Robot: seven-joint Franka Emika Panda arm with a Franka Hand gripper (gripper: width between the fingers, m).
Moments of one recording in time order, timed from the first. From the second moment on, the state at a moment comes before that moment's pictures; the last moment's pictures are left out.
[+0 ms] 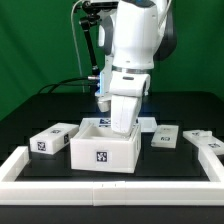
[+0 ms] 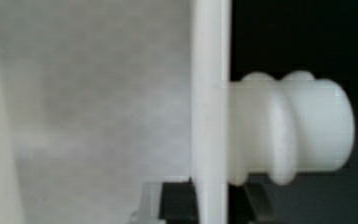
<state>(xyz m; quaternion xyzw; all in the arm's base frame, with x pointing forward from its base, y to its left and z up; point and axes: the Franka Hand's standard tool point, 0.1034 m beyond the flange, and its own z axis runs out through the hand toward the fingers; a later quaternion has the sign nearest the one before) 0.450 -0.004 0.013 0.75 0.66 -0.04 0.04</state>
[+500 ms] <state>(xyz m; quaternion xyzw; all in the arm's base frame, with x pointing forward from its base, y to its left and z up) 0.488 0.011 0.015 0.69 0.72 -0.06 0.03</state>
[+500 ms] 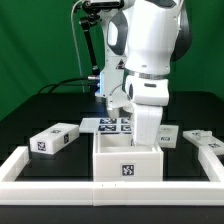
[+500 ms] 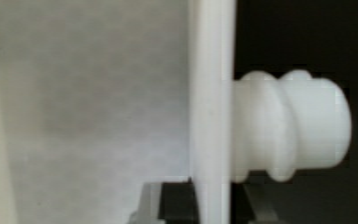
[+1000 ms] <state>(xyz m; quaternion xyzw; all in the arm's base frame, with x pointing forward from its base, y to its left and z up) 0.499 0.031 0.014 0.68 0.73 -0.05 0.03</state>
